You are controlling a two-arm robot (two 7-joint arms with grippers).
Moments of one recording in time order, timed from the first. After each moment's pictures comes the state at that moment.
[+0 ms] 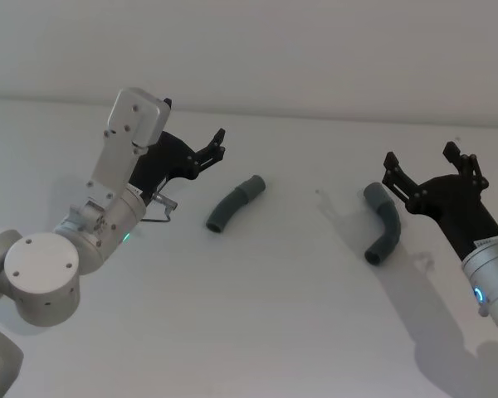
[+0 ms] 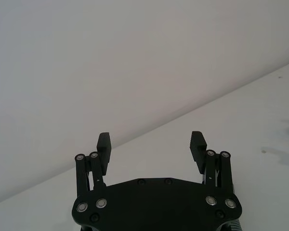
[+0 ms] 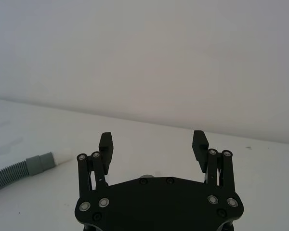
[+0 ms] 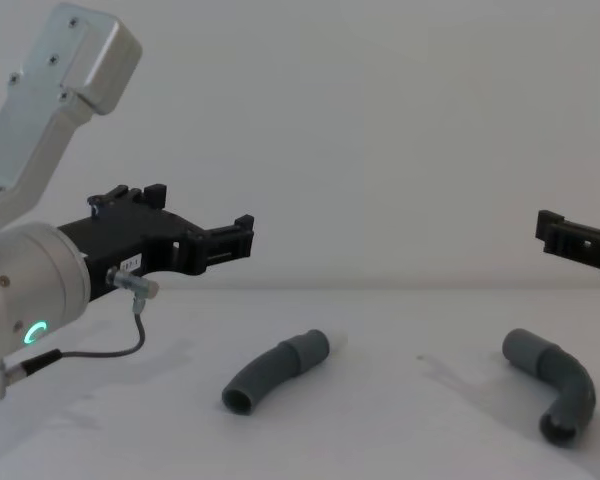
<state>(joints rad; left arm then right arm) -0.24 0.38 0.45 -1.63 -0.20 0.01 -0.01 -0.01 0.34 -0.23 -1.77 0.29 0.03 0.07</state>
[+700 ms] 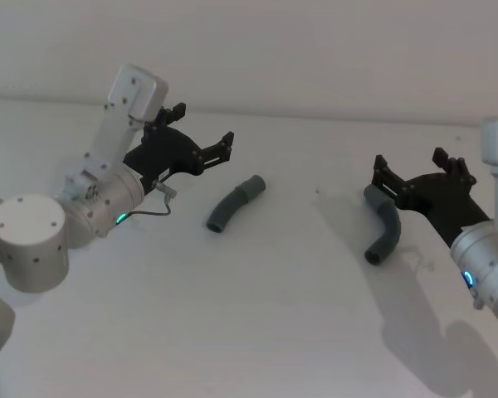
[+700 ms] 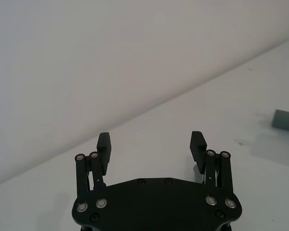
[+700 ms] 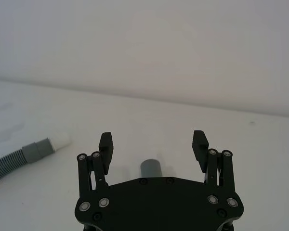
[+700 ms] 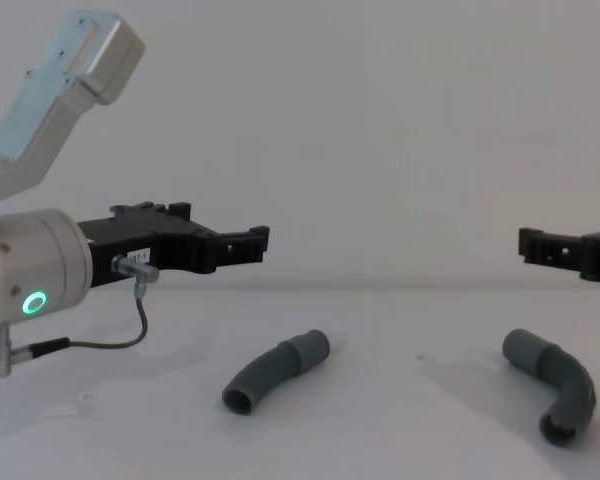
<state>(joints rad) -0.32 0.39 0.44 -1.56 -0.33 0.13 -0.20 0.03 0.31 -0.24 -1.83 0.28 0.32 0.01</state>
